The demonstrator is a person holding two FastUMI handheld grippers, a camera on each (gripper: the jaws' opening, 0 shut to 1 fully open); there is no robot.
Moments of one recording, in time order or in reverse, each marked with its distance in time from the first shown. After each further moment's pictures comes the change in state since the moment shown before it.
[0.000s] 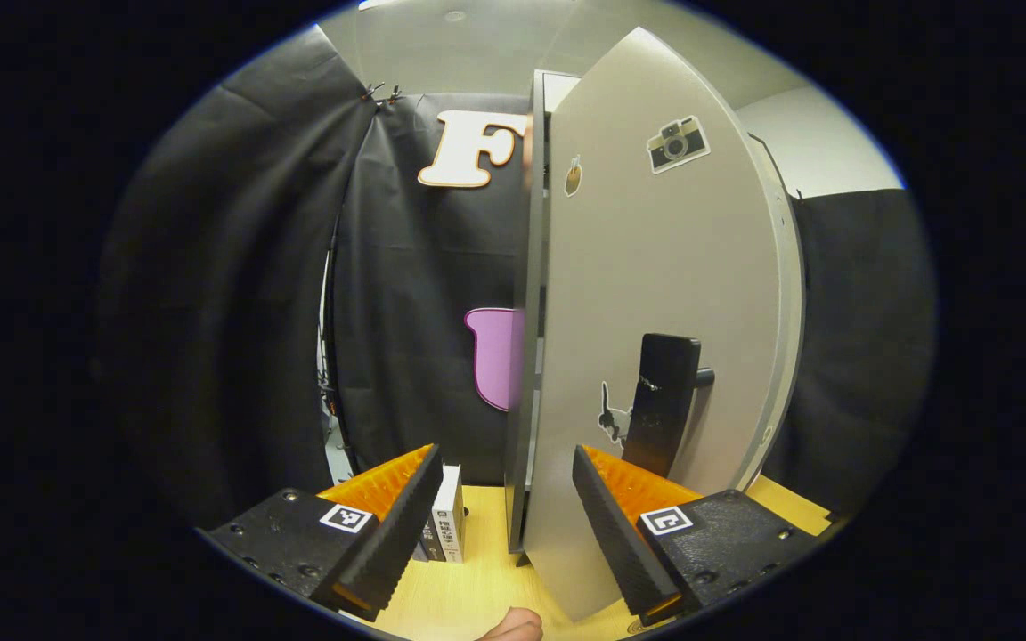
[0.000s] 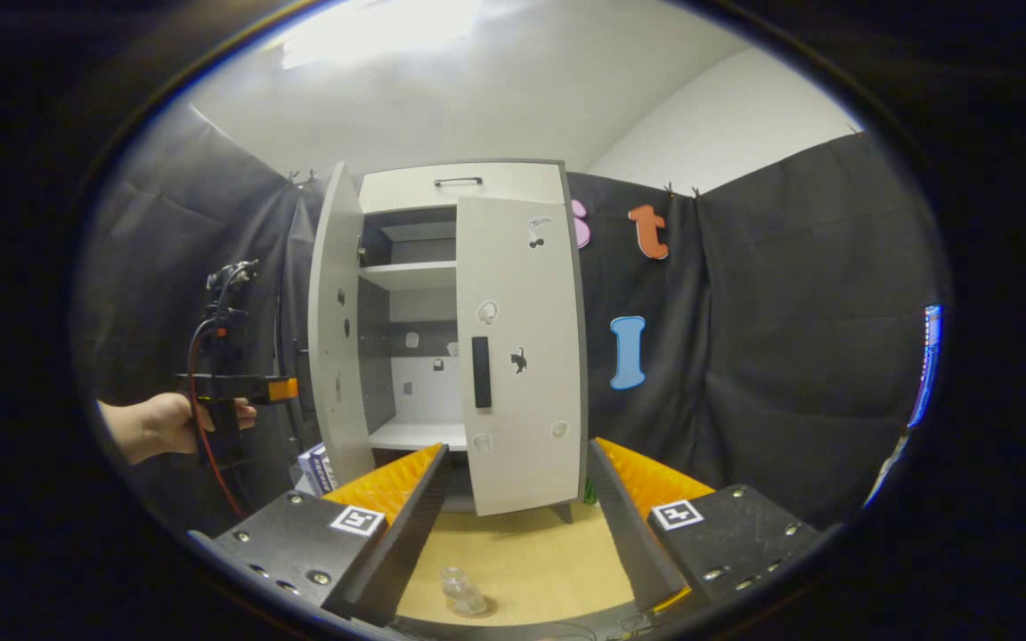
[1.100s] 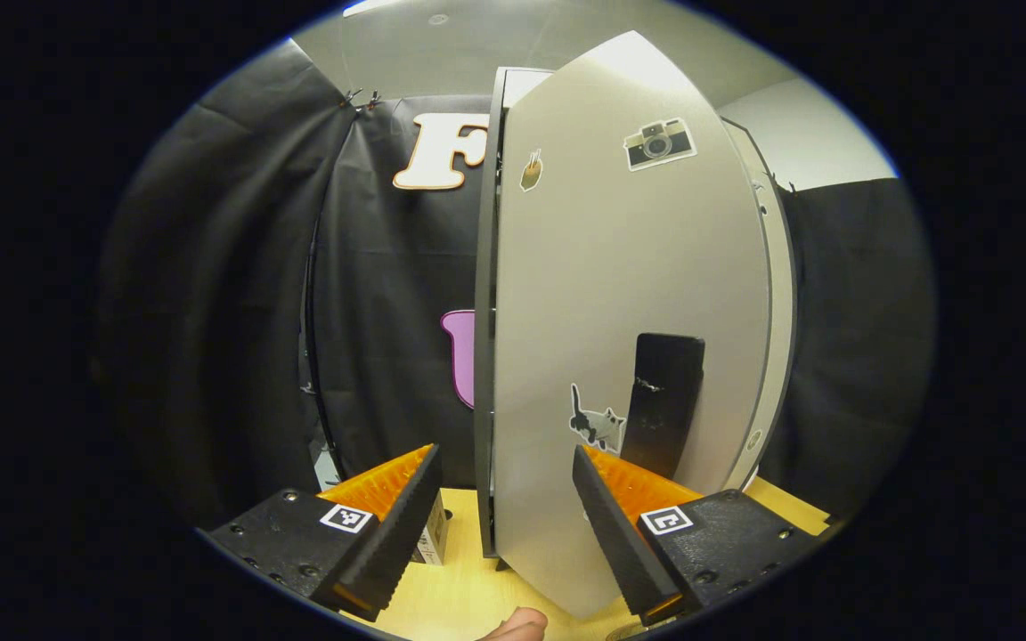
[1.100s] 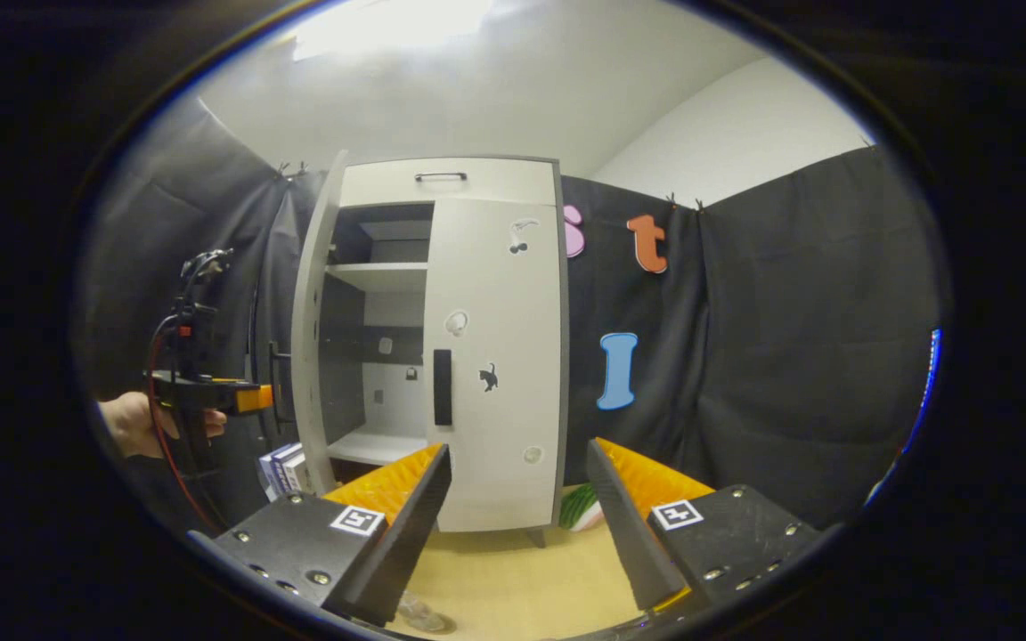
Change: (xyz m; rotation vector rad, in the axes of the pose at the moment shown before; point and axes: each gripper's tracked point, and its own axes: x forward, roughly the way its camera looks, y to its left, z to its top) left arm 0.020 -0.050 -0.004 -0.004 -0.002 -0.004; right arm 0.077 -0.036 0.013 -0.062 -0.041 -0.015
